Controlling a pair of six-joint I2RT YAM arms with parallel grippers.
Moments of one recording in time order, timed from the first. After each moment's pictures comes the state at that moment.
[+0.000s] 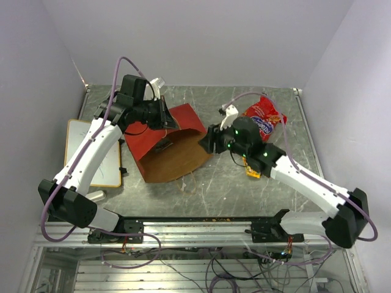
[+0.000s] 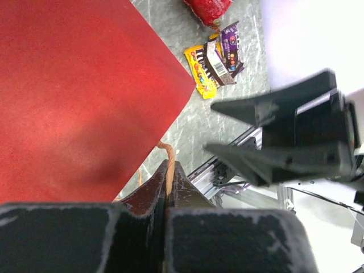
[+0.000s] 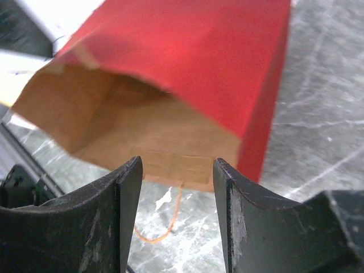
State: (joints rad) left arm -0.39 1.43 1.53 -0.82 0.50 -0.52; right arm 0.71 1.26 1.04 -0.19 -0.03 0.36
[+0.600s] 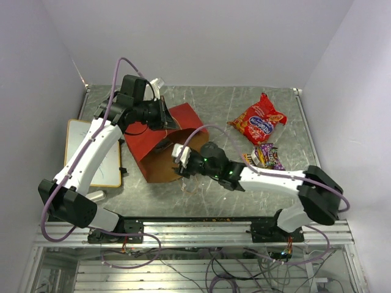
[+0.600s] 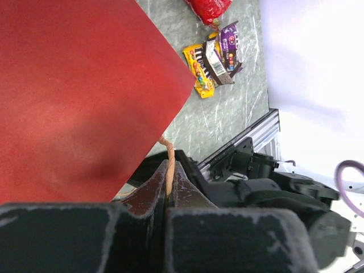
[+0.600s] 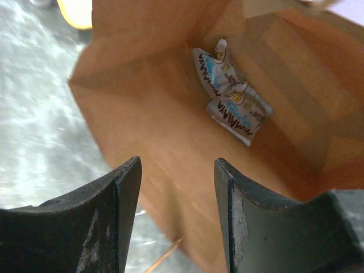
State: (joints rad) left arm -0.39 1.43 1.53 -0.82 0.50 -0.55; right arm 1.03 1.44 0.84 0.30 -0.13 -0.33
